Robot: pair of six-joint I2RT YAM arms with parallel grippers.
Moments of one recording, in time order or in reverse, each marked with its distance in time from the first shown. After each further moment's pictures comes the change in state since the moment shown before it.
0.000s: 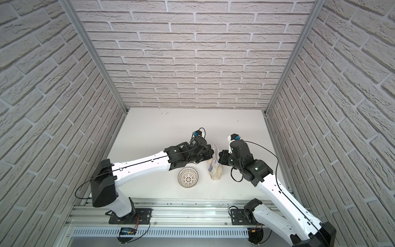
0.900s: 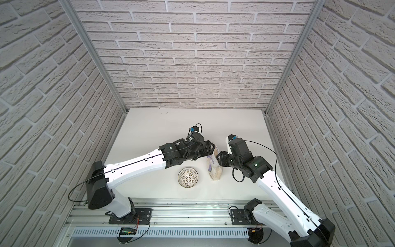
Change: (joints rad) left arm 0.013 -0.019 0.076 -0.083 -0.045 0.049; right arm -0.002 0.064 0.074 -0.145 -0.047 -0.087
